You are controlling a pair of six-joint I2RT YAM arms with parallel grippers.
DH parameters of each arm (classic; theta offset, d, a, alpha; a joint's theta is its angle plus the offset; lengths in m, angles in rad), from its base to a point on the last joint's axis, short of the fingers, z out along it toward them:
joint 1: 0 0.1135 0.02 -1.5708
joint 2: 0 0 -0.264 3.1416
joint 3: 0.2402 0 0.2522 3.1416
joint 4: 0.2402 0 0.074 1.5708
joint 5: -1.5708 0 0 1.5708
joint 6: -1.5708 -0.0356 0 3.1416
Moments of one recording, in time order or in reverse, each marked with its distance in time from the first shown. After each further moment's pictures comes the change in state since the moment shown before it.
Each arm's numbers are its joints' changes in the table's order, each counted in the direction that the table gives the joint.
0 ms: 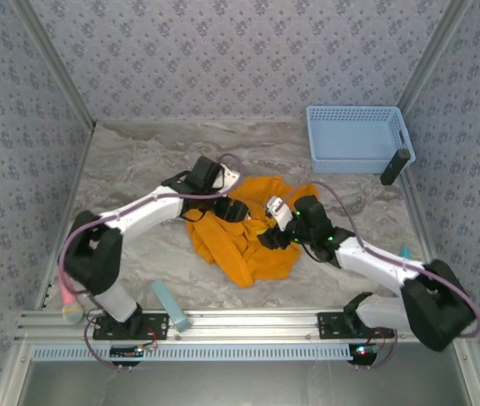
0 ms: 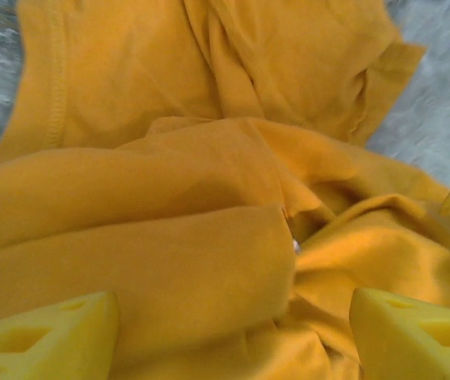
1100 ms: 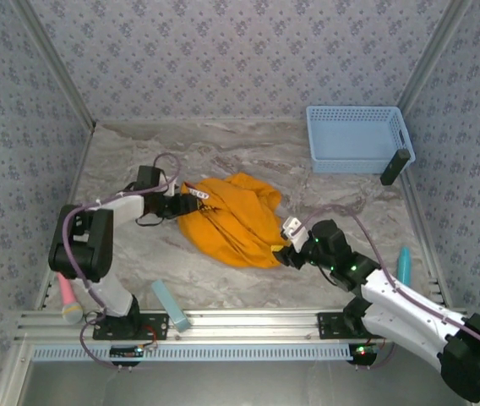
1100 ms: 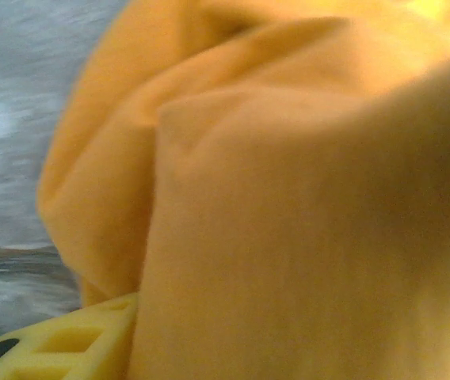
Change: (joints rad) left arm 0.440 -0.034 -0.271 -0.190 -0.251 0.201; right arm 0.061 -0.430 -0.164 0.174 -0.122 0.034
